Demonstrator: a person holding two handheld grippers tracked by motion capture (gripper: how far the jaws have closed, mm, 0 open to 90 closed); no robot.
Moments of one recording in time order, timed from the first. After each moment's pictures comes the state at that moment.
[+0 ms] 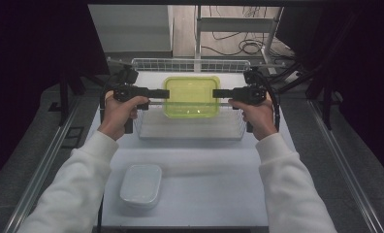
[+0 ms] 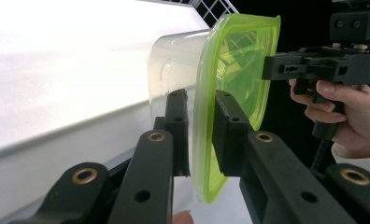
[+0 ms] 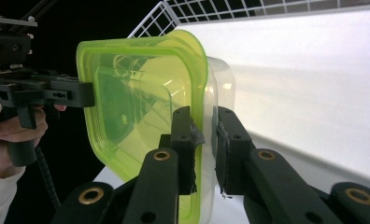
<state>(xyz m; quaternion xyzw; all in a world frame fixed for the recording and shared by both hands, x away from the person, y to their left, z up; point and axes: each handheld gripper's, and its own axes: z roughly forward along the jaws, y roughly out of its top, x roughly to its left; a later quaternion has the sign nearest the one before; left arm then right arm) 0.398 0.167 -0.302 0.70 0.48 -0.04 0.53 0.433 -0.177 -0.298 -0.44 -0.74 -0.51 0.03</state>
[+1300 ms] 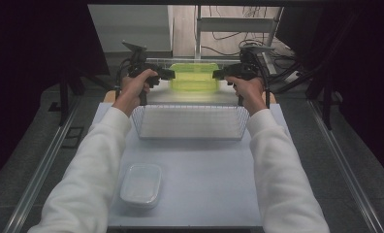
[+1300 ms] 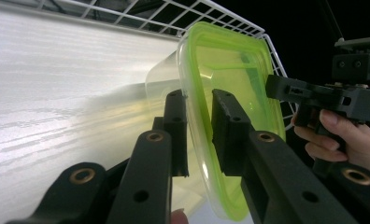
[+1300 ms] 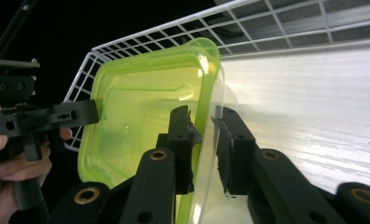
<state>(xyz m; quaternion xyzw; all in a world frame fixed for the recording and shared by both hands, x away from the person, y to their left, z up) 0.511 0.170 -0.332 0.64 0.56 -0.13 0.51 0.531 -0.170 -0.308 -0.56 -0.68 -0.47 0.07</state>
